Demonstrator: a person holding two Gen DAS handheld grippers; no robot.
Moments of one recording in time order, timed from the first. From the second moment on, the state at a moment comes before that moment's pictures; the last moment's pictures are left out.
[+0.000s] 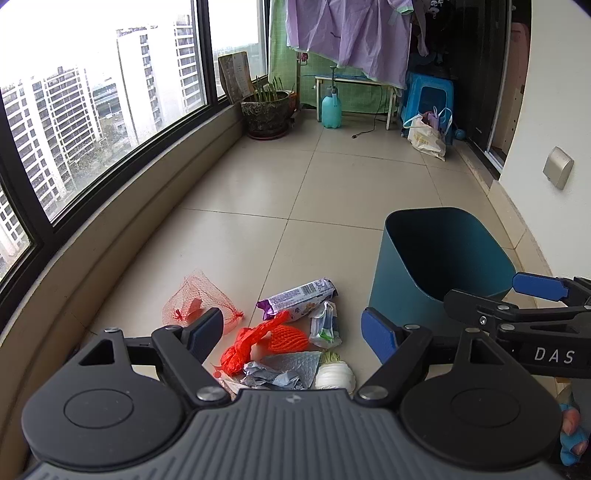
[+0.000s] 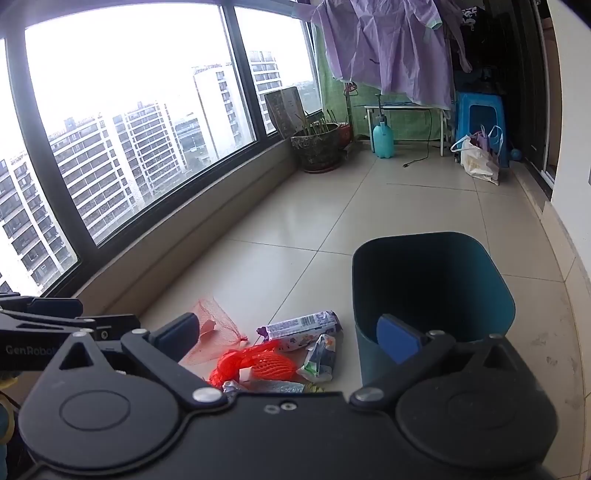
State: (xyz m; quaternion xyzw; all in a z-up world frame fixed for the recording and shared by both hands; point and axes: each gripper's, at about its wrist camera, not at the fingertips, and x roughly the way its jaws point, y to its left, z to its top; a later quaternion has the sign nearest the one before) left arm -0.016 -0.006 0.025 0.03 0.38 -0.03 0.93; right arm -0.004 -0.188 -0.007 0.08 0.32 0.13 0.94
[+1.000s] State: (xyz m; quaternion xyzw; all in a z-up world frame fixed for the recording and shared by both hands) left arm -0.015 -0.008 0.021 0.03 0.38 -0.03 0.92; right arm -0.001 -0.183 -0.008 0.08 0.32 0.13 0.93
